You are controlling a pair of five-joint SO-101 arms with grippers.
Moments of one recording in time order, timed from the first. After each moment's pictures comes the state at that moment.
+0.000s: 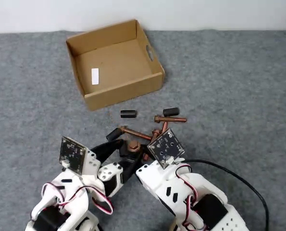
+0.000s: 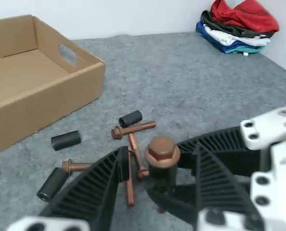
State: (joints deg) left arm 32.2 -103.9 74.8 65.6 21.7; right arm -44.8 -87.9 70.3 54.2 -2.8
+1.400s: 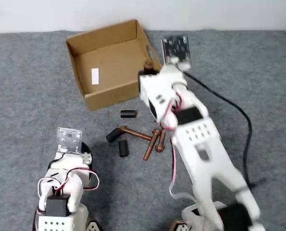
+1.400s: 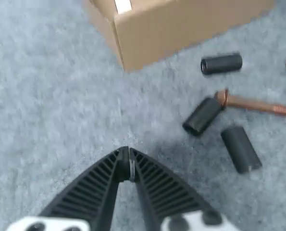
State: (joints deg) left arm -2.4 -103.5 96.7 61.6 2.6; right arm -22.9 -14.5 22.2 26.6 -10.4
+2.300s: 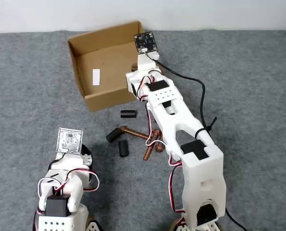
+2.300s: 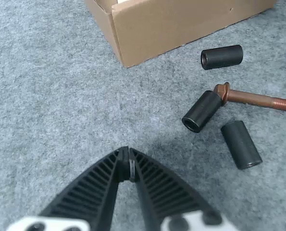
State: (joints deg) left arm -2.4 -103.5 96.7 62.0 2.6; right arm -23.6 31.5 -10.9 29.5 -5.4
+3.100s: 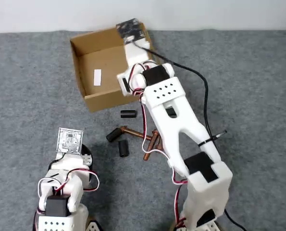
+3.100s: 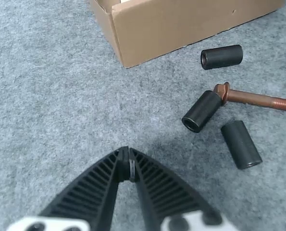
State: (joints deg) left arm -2.3 -103.5 96.7 62.0 2.5; right arm -28.8 17.0 -21.9 67.2 1.9
